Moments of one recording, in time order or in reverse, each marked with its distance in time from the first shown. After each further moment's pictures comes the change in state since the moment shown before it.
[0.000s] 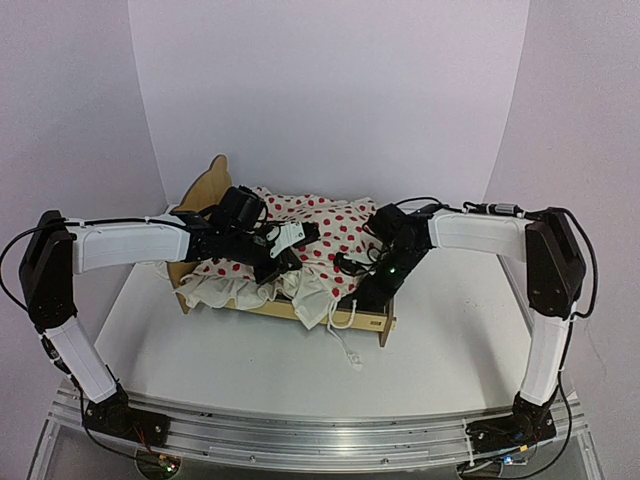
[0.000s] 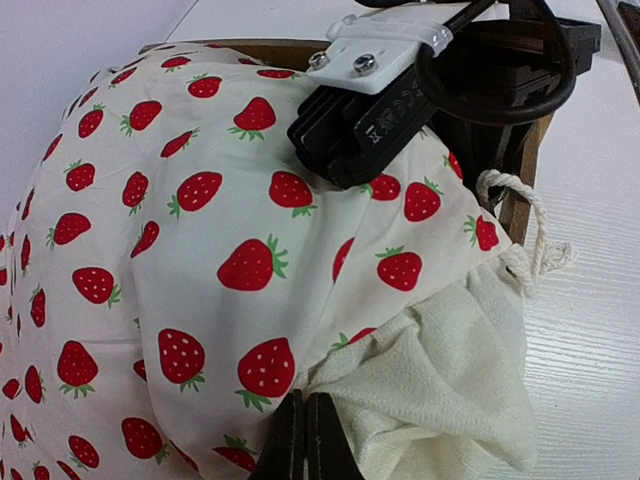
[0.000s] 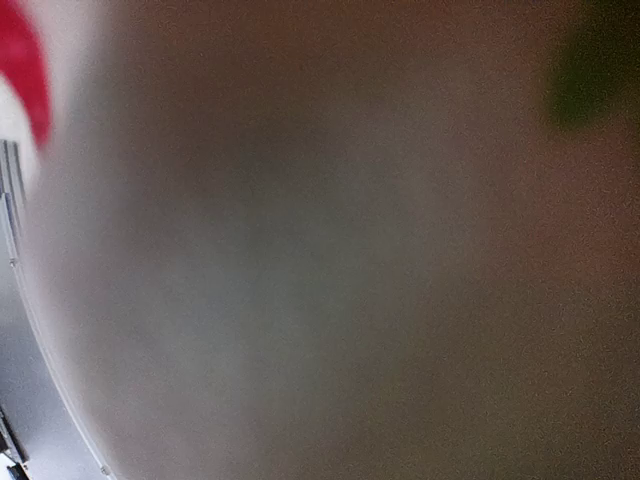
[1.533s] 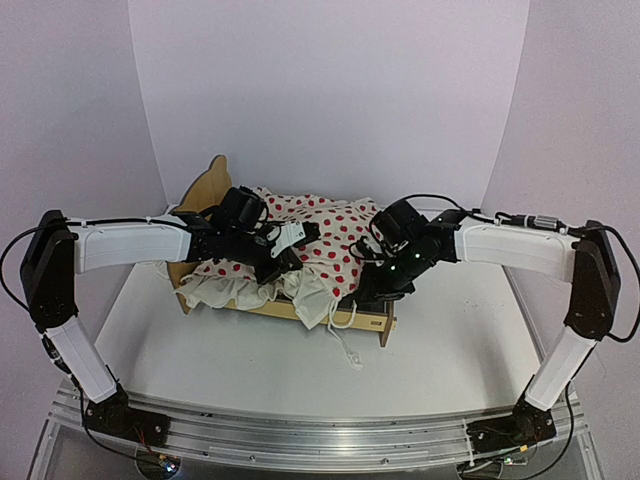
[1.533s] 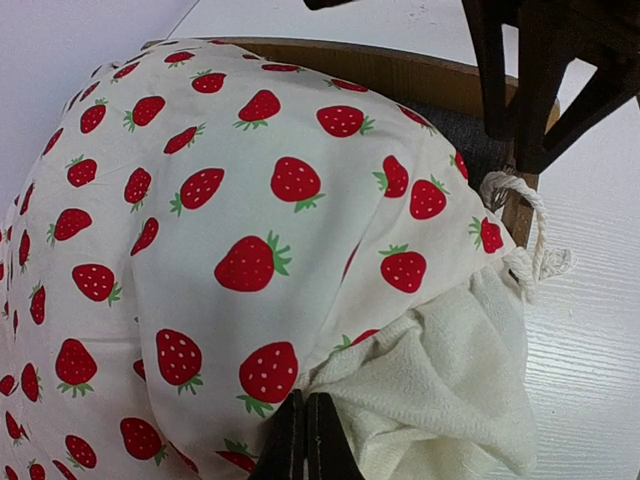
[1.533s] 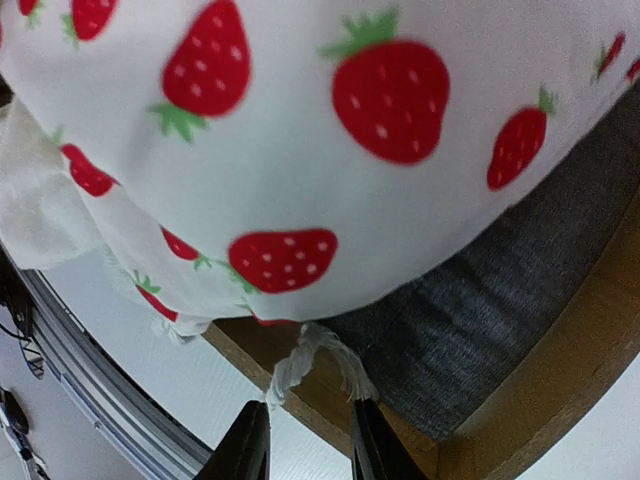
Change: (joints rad) left arm 0.000 0.007 0.000 0.007 0.000 -0.021; right arm 0.089 -0.239 -0.167 0.160 0.232 0.682
